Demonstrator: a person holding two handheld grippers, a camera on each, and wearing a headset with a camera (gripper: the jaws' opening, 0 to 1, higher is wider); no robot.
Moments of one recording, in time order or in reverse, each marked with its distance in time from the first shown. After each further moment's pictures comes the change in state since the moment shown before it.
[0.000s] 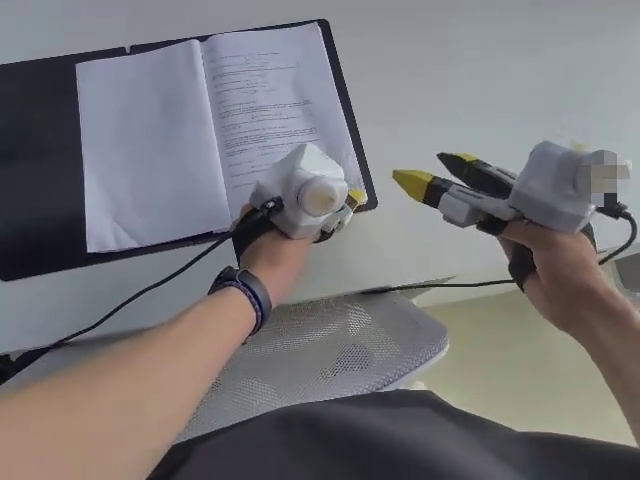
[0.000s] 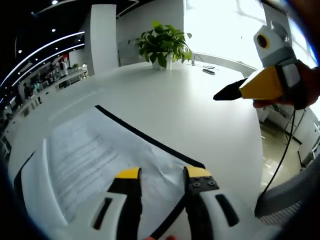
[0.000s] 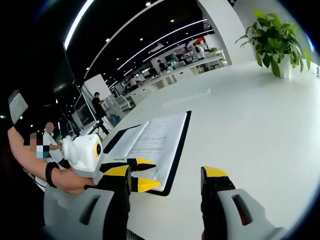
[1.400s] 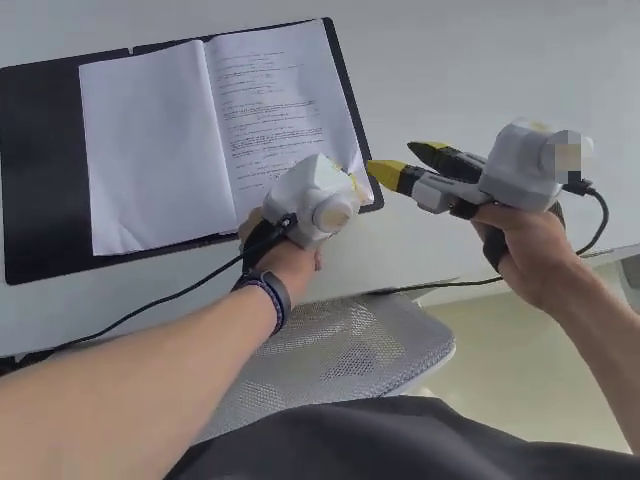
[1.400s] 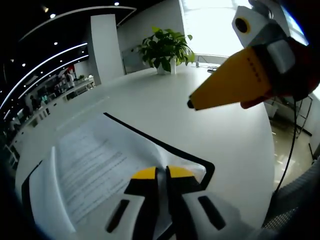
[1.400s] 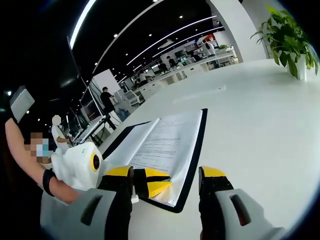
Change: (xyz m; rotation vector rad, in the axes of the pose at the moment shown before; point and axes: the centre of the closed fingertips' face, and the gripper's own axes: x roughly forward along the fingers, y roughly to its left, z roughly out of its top) left arm 0.005 0.007 0.000 0.056 -0.060 0.094; right arm 0.063 0.024 0.002 -0.065 0.067 0.110
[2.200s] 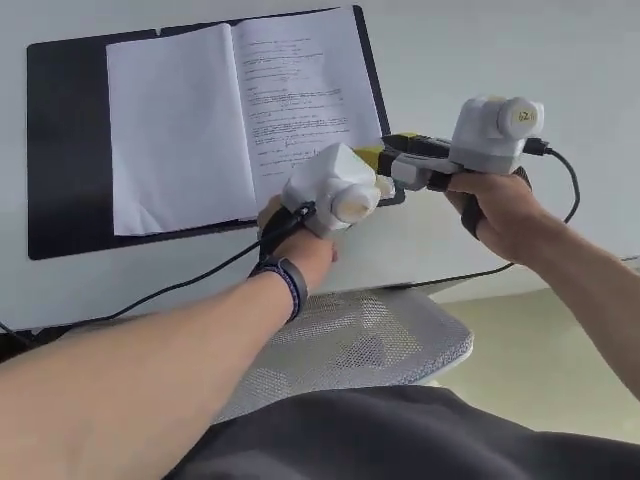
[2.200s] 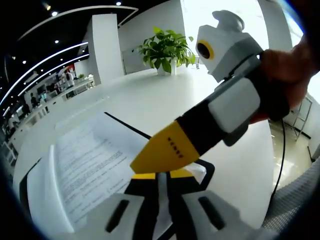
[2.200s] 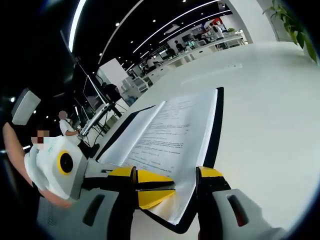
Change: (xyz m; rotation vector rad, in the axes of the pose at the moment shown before) left arm 0.000 0.000 0.001 -0.019 -0.010 -0.010; right arm 0.054 0.001 -0.026 0.032 0.139 0.104
